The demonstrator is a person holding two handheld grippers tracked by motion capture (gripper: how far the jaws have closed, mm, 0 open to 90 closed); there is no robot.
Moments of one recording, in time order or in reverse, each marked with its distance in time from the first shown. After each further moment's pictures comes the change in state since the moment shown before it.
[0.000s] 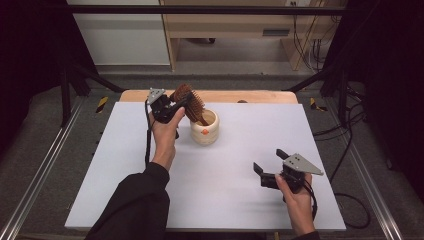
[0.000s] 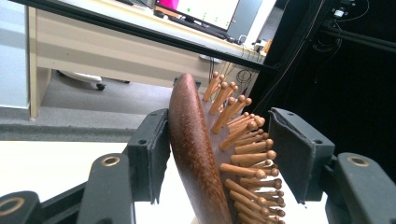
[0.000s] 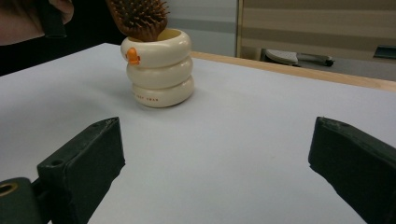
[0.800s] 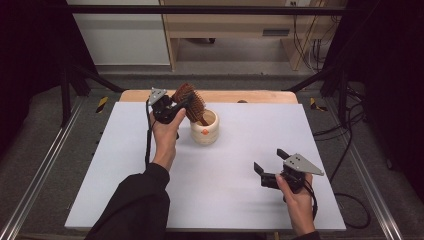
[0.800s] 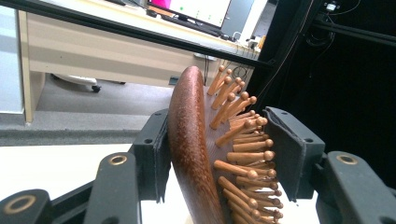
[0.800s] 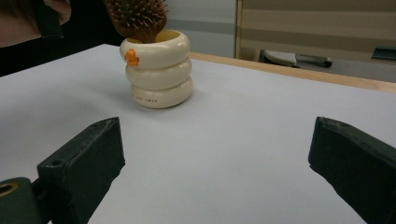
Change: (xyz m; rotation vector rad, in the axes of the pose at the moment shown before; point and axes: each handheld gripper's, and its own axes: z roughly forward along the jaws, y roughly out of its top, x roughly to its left) left arm -0.004 0.000 -0.001 0.010 -0.022 0.033; right arm -0.001 0.000 -0.001 -0.004 -0.004 -0.006
